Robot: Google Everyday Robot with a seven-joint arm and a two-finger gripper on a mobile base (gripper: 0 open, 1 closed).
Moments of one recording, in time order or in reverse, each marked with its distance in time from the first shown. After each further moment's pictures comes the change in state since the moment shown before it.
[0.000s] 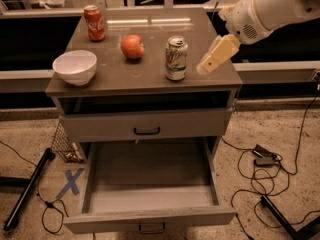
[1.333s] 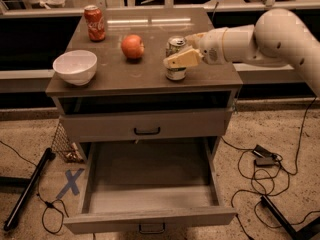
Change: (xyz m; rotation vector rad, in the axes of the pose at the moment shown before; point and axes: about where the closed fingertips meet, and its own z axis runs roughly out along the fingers) arm -0.016 -0.017 0.107 -0.017 -0.385 0.268
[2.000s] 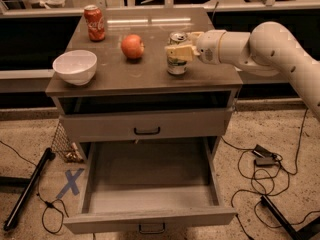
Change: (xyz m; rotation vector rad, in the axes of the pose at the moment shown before) arm -0.008 -0.026 0.019 0.048 -0.153 0.018
